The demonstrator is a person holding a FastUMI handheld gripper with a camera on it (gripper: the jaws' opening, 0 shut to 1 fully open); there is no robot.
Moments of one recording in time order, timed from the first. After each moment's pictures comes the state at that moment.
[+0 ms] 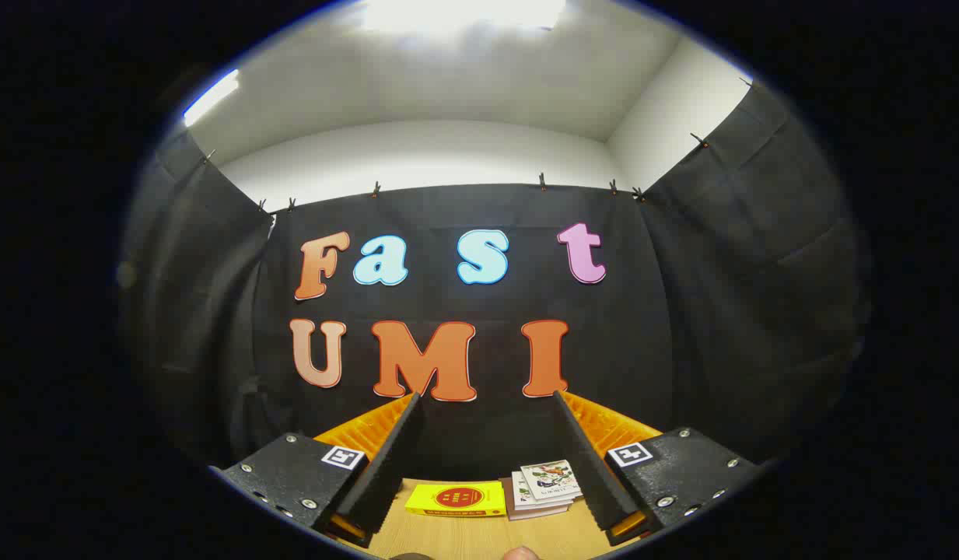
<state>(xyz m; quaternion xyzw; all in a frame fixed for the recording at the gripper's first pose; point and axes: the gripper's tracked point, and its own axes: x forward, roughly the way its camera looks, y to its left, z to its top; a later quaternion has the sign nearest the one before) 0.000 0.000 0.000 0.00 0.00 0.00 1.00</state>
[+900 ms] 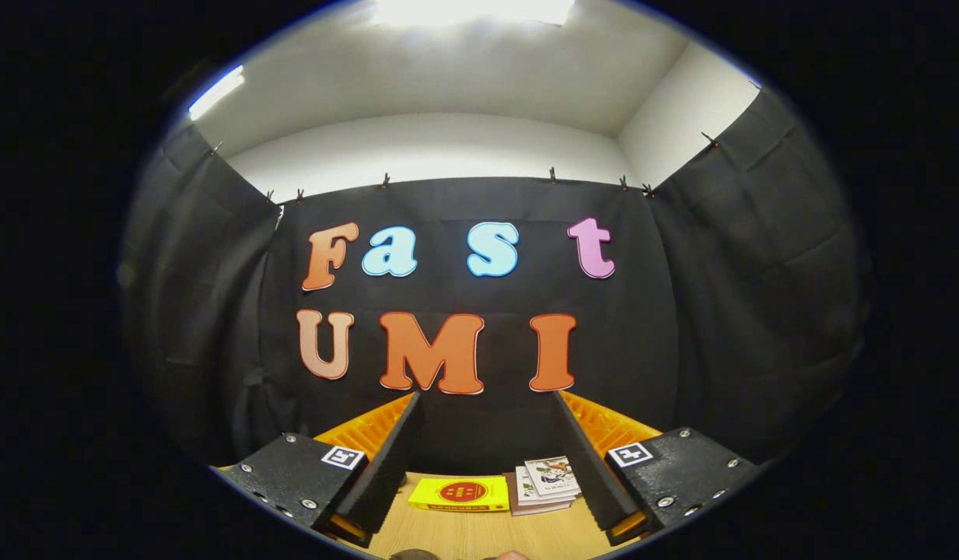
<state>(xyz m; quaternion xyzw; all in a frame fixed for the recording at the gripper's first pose) -0.001 0.015 -0.011 -0.01 0.02 0.01 1.00</state>
